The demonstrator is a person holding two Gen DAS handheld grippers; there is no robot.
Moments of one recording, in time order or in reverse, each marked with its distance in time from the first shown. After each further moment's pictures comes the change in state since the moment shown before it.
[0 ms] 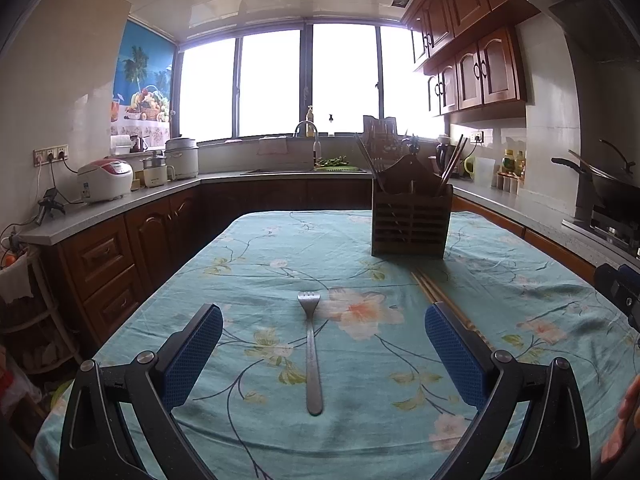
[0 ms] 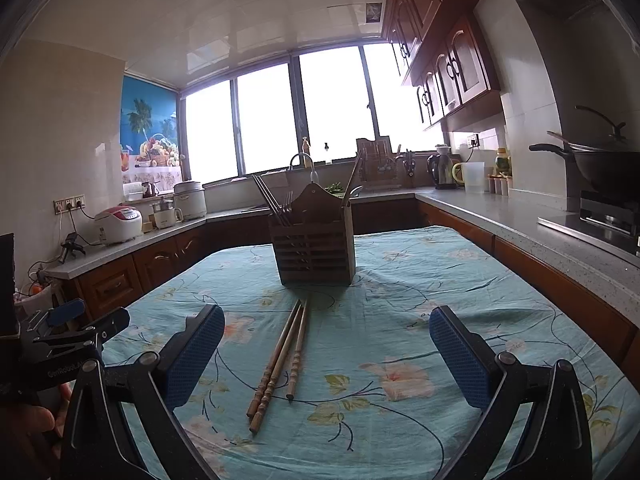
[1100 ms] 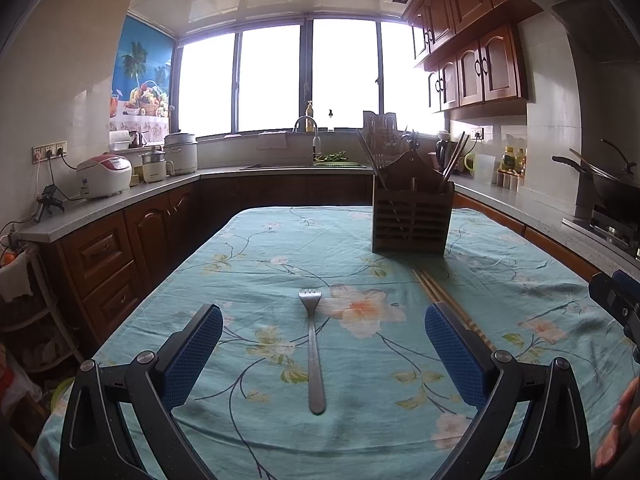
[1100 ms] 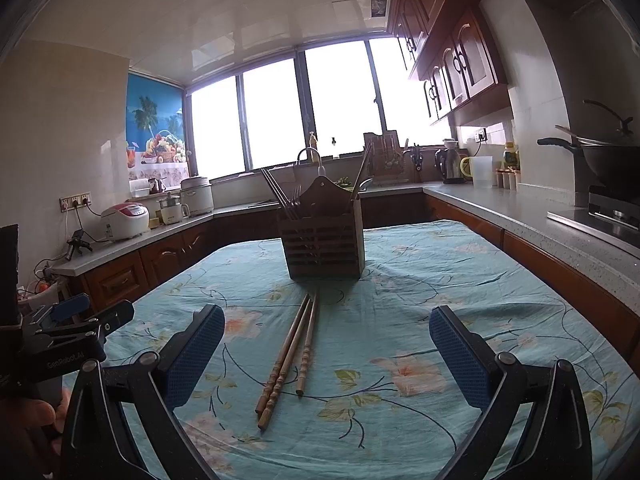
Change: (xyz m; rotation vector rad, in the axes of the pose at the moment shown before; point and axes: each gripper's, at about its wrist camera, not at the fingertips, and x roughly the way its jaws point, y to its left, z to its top) left arm 0.001 -0.005 0.003 -0.005 0.019 0.002; right arm 0.006 0.003 -0.001 -0.001 0.018 0.027
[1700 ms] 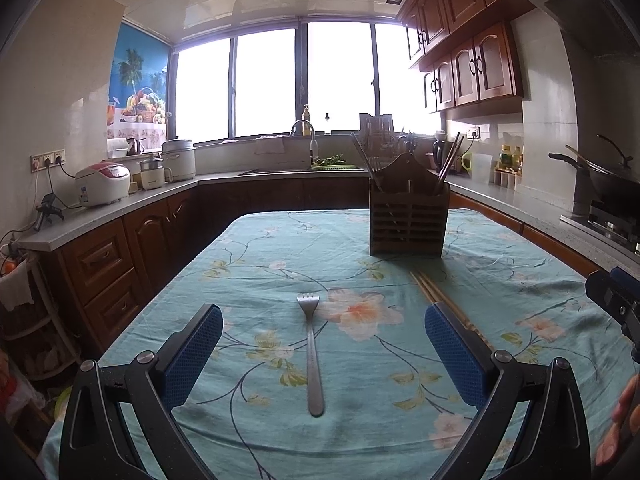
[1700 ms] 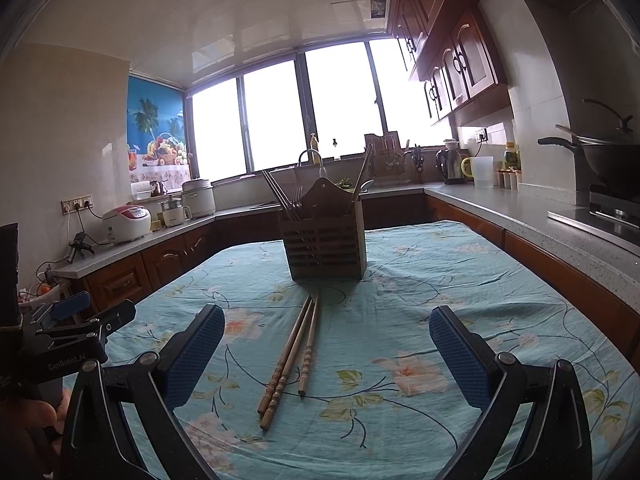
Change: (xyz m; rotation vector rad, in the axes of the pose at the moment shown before) left arm -0.004 -0.009 -0.002 0.022 -0.008 0.002; right arm 0.000 0.001 0.000 0.003 -0.002 0.004
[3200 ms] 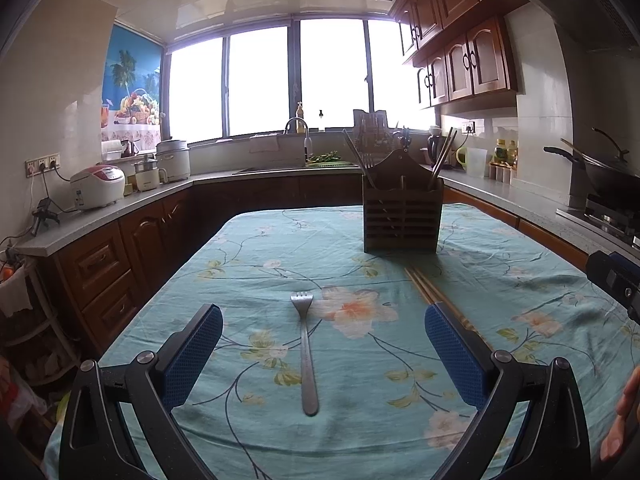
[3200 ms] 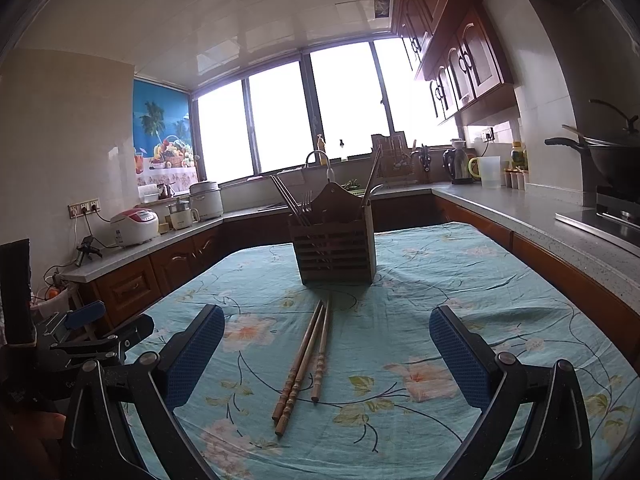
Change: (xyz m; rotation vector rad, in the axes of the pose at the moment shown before) left arm -0.005 -0.016 0.004 0.014 0.011 -0.002; right arm -0.003 0.009 0.006 0.008 -0.001 0.030
